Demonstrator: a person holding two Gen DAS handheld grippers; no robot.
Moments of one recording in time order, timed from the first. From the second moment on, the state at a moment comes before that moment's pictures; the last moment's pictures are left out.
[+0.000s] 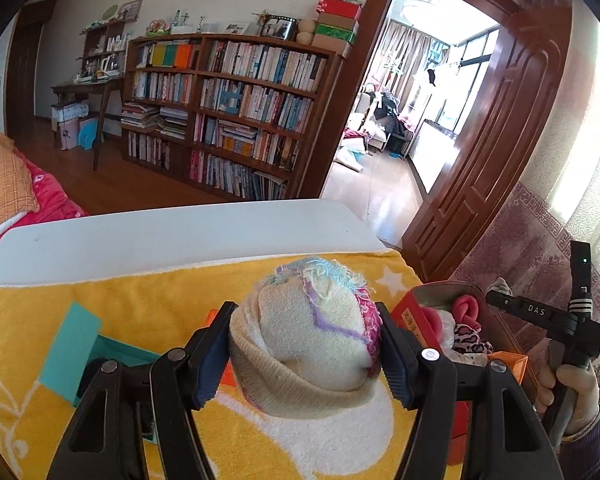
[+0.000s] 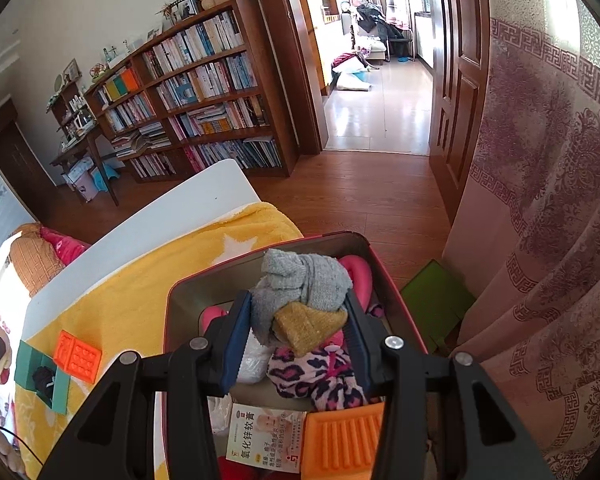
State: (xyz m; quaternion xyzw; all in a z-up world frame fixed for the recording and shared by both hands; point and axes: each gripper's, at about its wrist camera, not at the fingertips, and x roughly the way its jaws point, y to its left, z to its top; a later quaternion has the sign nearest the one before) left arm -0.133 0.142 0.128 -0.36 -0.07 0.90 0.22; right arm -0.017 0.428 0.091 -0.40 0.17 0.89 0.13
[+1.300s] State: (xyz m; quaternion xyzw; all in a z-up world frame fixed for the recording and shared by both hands) left arm -0.143 0.297 0.100 -0.44 -0.08 0.85 0.28; right arm 0.057 0.455 0.121 -0.33 0.25 0.91 0.07
